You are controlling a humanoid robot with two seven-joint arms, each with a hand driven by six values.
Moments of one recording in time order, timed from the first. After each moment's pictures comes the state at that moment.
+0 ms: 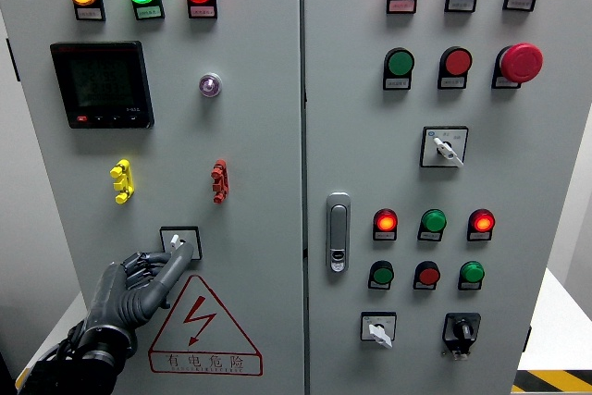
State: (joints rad) left arm -0.51 -0.12 -1.55 -1.63 1.59 0.25 0.61; right arm -0.01 0.12 0.05 -0.14 -0.02 0.02 -0.04
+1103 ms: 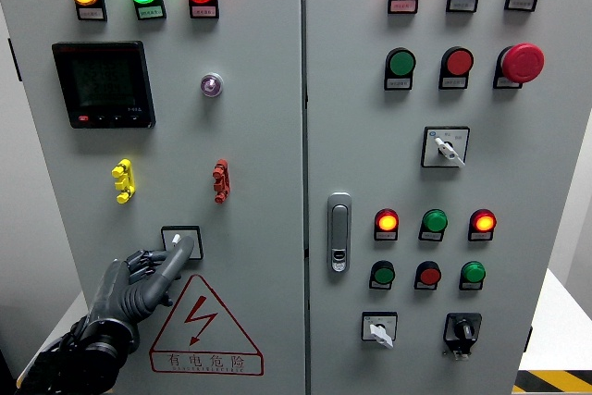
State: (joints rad) left arm -0.54 -0.11 -1.55 -1.62 1.59 0.25 0.67; right arm -0.01 0.12 0.05 -0.14 -0.02 0.02 -0.04
